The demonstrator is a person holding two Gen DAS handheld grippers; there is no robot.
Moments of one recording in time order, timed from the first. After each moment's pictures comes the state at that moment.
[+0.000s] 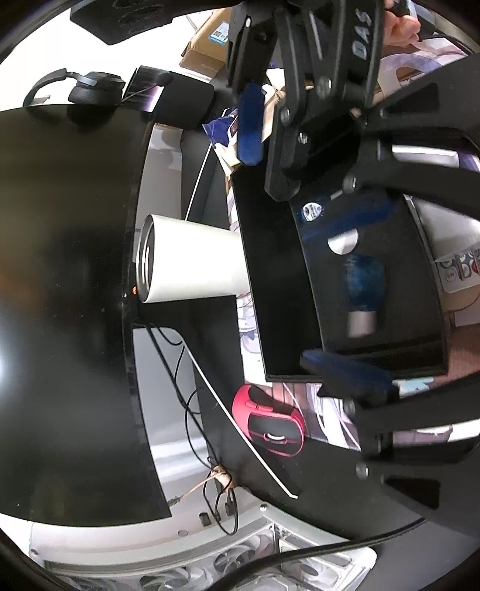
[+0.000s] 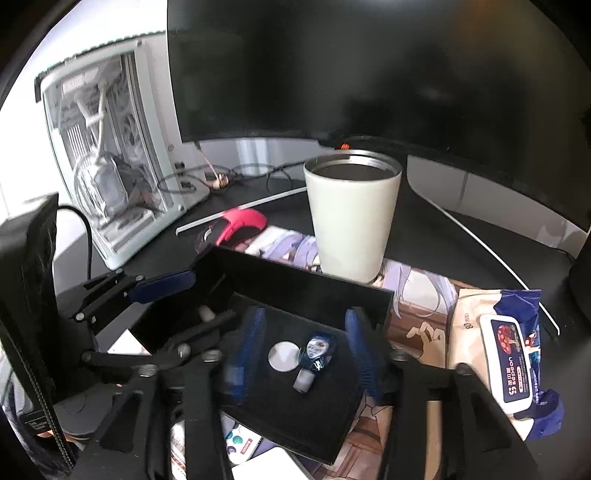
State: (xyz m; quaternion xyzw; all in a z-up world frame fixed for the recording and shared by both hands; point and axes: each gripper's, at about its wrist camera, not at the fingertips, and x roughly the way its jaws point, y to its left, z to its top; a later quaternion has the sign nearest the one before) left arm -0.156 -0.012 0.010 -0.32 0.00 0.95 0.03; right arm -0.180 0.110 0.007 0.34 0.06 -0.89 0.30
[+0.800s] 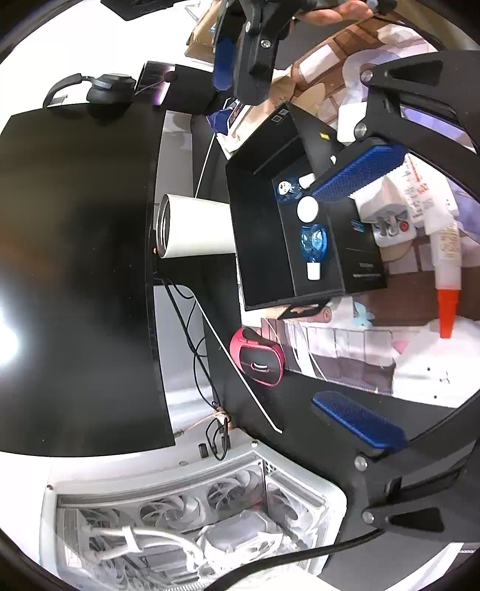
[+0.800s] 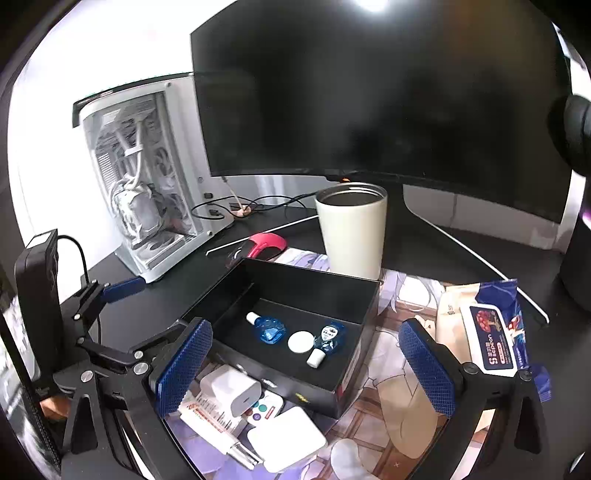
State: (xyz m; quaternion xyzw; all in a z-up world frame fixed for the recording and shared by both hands) left arm -0.079 -0.035 0.025 -0.28 0.02 0.96 -0.04; right arm -0.128 0.149 0.028 0.29 0.03 -0.90 0.33
